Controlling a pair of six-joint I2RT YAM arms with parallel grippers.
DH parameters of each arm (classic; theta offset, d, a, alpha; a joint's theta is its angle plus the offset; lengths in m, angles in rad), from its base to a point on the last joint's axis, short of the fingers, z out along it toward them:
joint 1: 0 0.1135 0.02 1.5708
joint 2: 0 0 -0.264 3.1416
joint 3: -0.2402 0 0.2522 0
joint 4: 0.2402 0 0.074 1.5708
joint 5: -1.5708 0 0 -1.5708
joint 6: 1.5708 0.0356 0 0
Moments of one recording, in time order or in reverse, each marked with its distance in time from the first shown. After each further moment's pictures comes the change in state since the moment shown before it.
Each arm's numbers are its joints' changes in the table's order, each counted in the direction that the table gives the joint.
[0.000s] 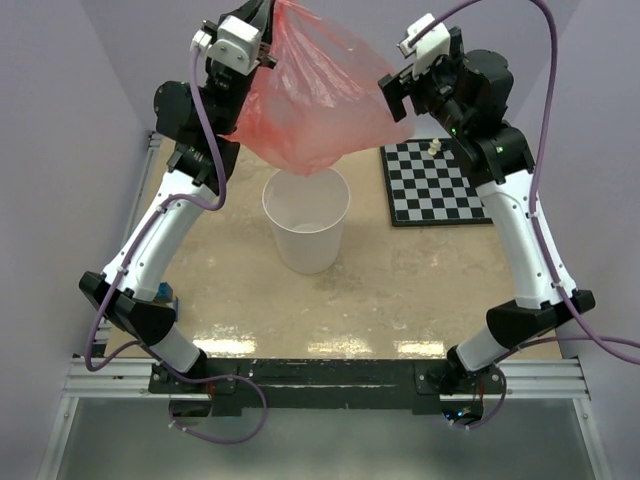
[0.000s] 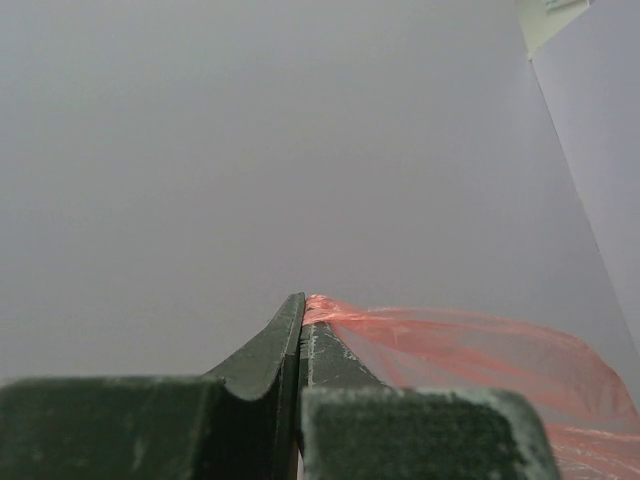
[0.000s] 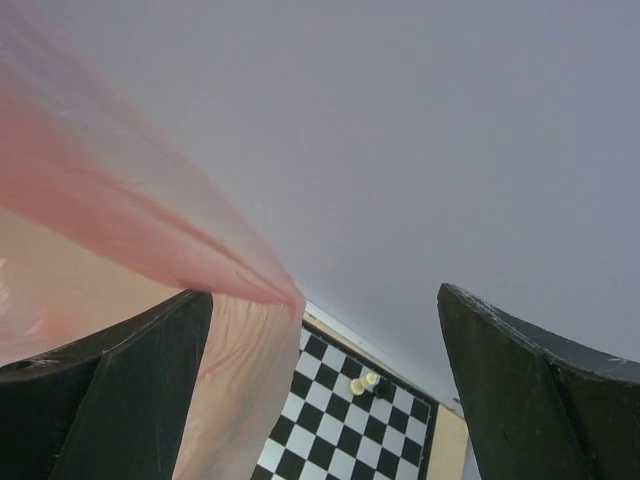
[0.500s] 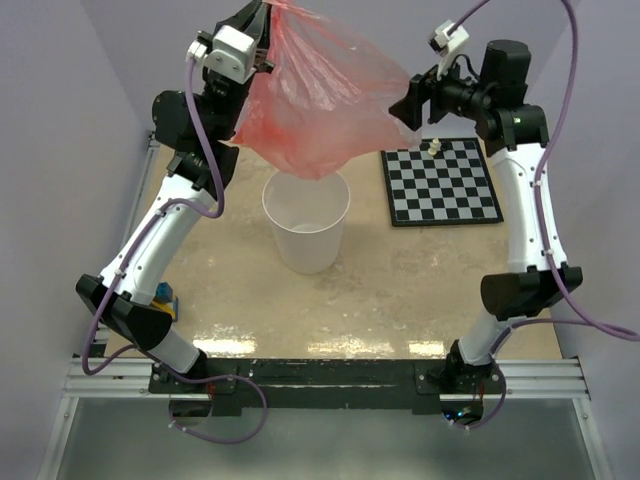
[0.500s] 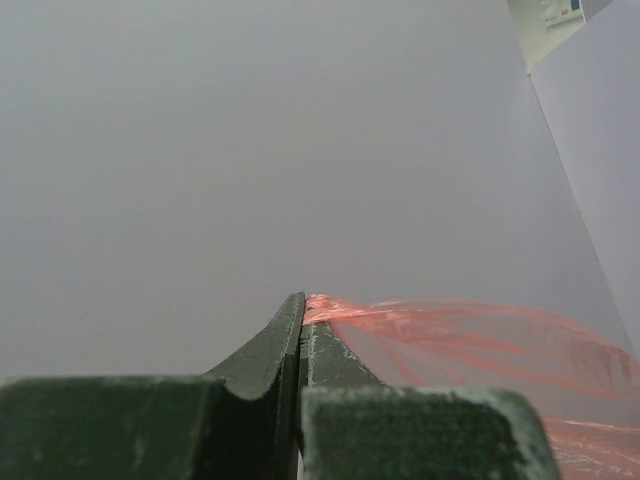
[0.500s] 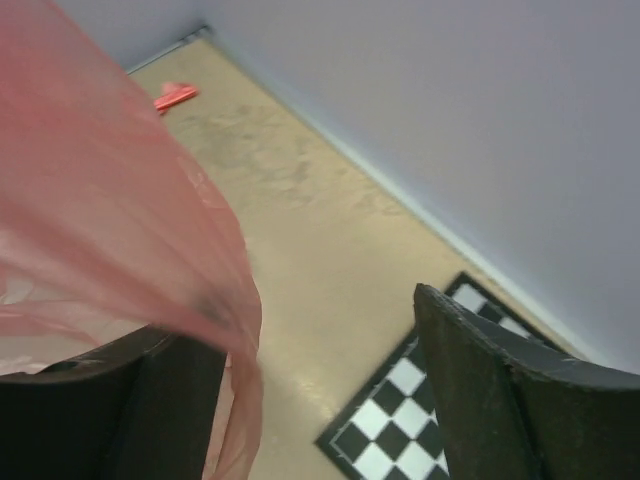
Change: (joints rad) left arm -0.001 0.032 0.071 -0.065 -0.007 -0.005; right arm -0.257 -0.140 -0.126 0.245 0.578 0.212
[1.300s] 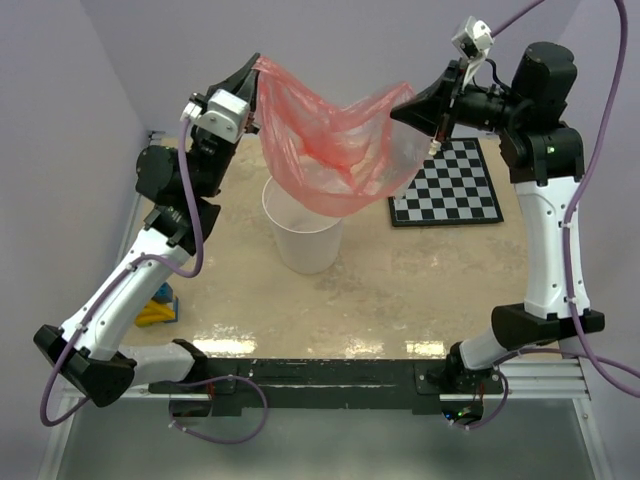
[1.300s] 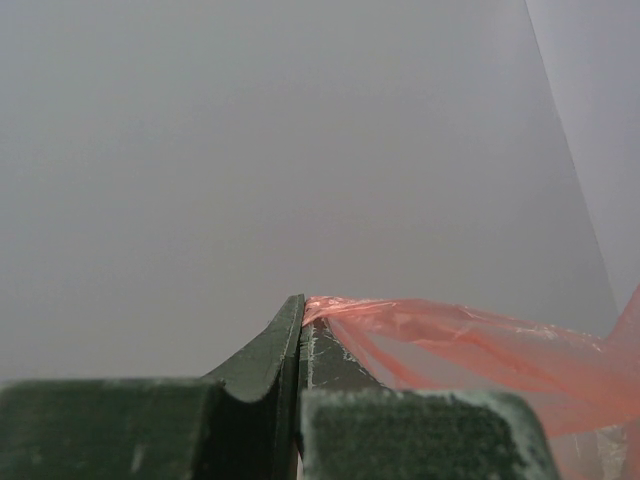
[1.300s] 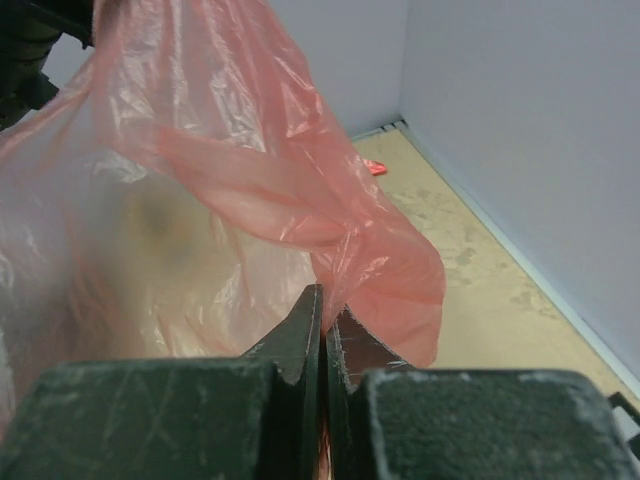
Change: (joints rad) left arm -0.066 0.324 0.425 0.077 0.096 0.076; right arm 0.011 0.182 0.038 -0.022 0.418 0.206
